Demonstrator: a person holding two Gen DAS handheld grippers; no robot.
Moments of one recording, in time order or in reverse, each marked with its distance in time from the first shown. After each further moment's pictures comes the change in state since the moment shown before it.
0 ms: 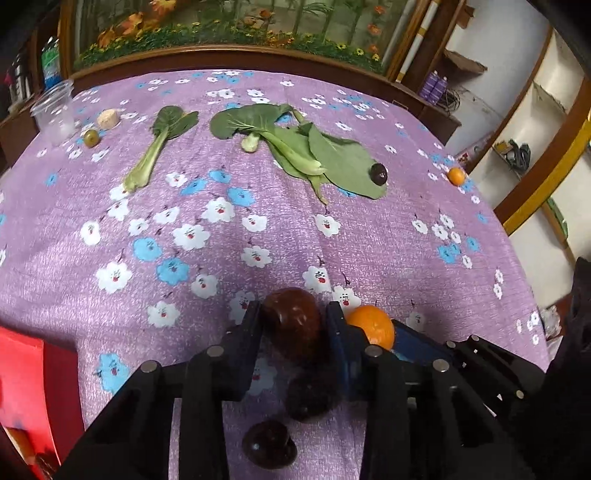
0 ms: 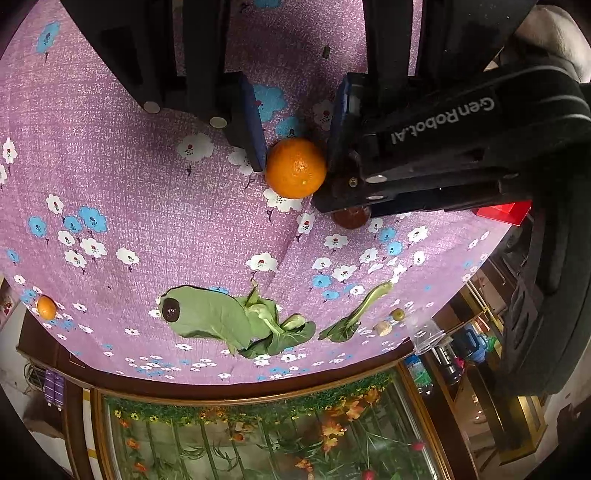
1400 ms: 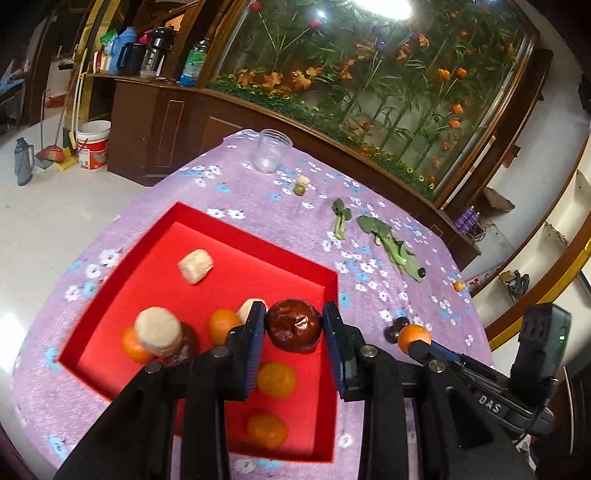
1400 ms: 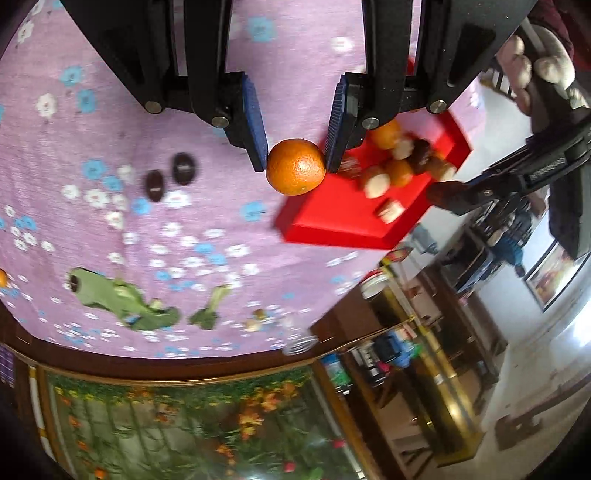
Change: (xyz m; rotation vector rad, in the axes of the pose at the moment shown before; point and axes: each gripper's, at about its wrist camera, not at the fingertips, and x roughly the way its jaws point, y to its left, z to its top) left arm -0.236 0.162 -0.141 -0.350 -0.363 0.054; right arm -0.072 0.150 -0.038 -0.114 -0.012 0.258
